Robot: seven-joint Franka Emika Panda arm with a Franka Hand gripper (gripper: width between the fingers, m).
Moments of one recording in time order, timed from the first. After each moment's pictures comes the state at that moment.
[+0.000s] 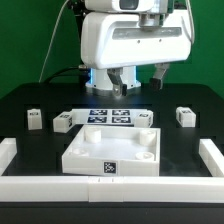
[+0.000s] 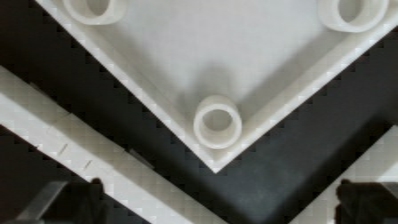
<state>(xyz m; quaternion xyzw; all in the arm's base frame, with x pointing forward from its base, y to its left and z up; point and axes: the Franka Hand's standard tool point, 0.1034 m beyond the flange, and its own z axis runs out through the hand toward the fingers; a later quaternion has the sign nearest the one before) 0.575 0.024 0.136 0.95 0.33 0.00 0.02</state>
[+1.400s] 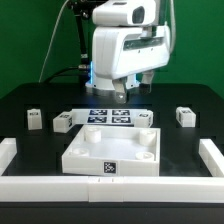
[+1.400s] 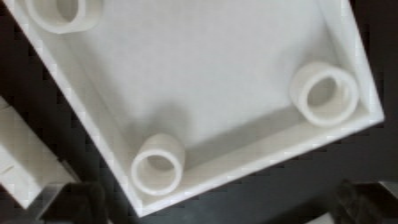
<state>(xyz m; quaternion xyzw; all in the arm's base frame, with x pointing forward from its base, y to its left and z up) 0.531 0.015 0.110 0.86 0.50 0.01 0.02</state>
